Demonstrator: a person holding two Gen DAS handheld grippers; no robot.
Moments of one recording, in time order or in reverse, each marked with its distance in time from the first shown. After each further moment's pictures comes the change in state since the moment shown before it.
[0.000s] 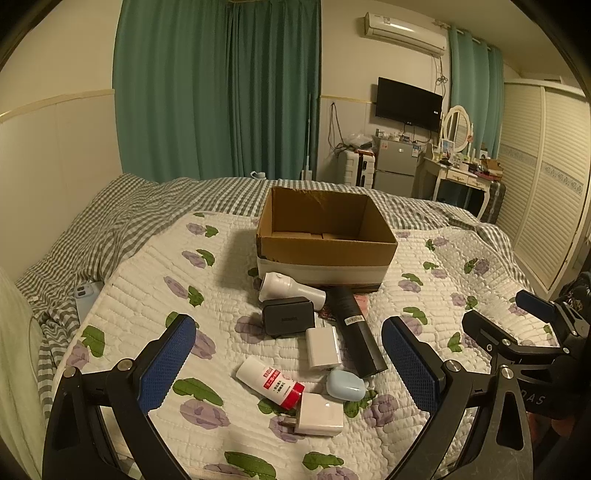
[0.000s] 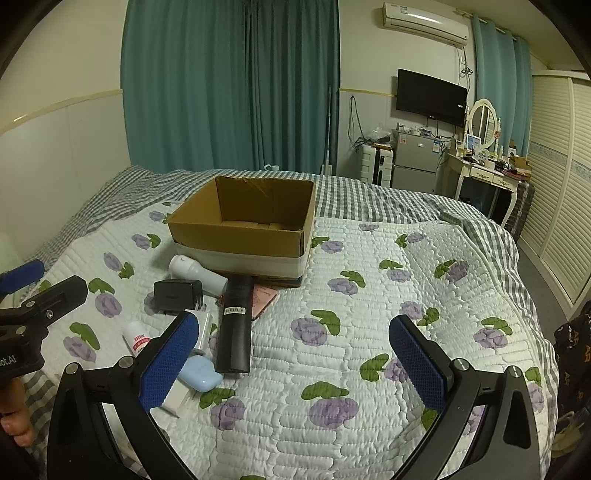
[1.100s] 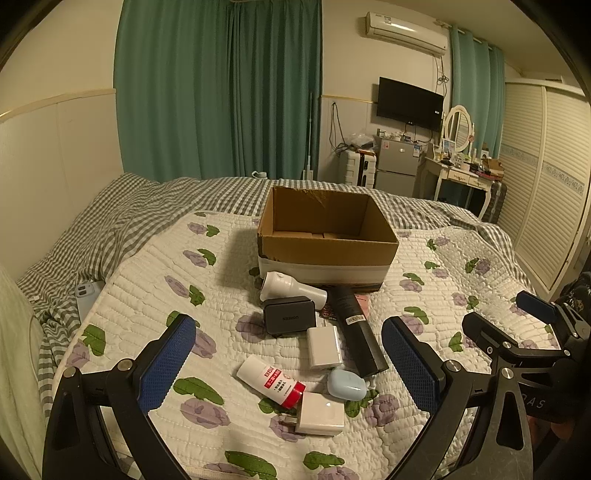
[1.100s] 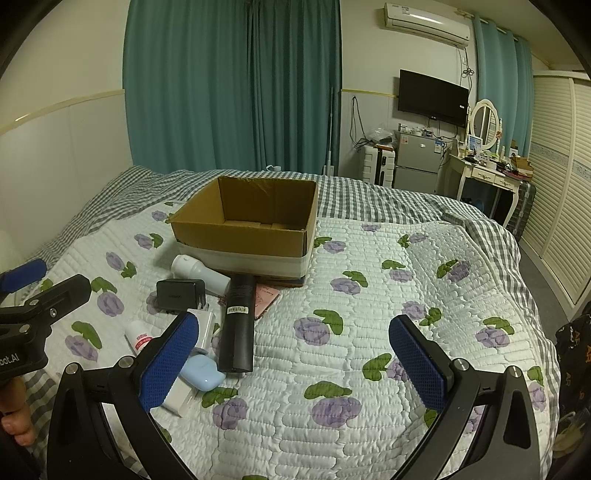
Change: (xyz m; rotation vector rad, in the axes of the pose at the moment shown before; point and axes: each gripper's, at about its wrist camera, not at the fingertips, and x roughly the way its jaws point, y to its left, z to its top) left arm 0.001 0.000 -0.002 -0.001 0.002 0.006; right arm 0.000 0.000 -0.003 0.000 0.000 0.005
